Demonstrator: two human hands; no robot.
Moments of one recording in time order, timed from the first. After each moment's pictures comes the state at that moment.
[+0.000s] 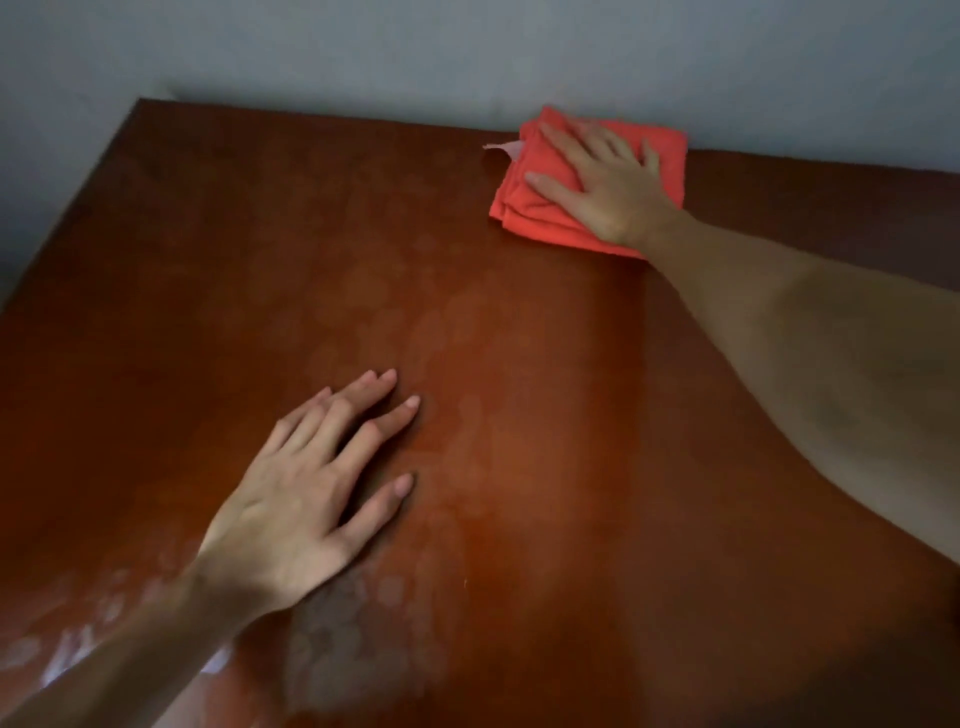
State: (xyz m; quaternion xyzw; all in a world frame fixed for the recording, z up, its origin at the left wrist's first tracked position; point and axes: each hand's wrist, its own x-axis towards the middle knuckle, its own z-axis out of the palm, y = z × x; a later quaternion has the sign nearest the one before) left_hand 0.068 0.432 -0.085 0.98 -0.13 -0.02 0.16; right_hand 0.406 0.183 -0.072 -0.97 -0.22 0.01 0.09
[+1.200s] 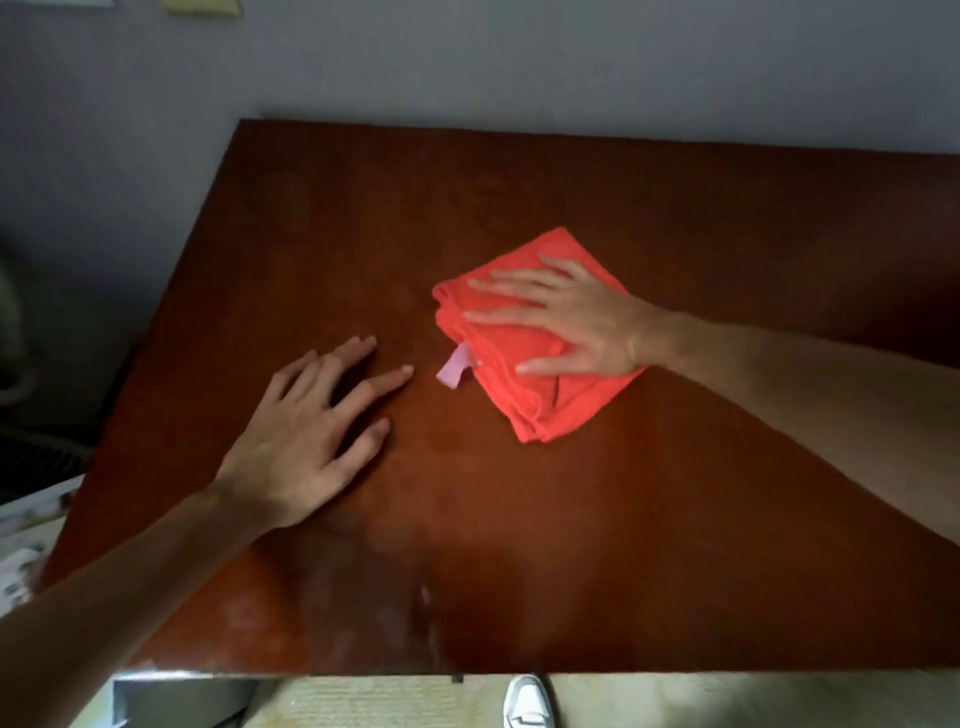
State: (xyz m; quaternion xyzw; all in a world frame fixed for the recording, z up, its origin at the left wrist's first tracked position) left_hand 0.024 0.541 -0.077 0.98 -0.14 -0.04 0.11; right_hand 0.214 0.234 -0.070 -0.83 -0.55 0.04 -0.01
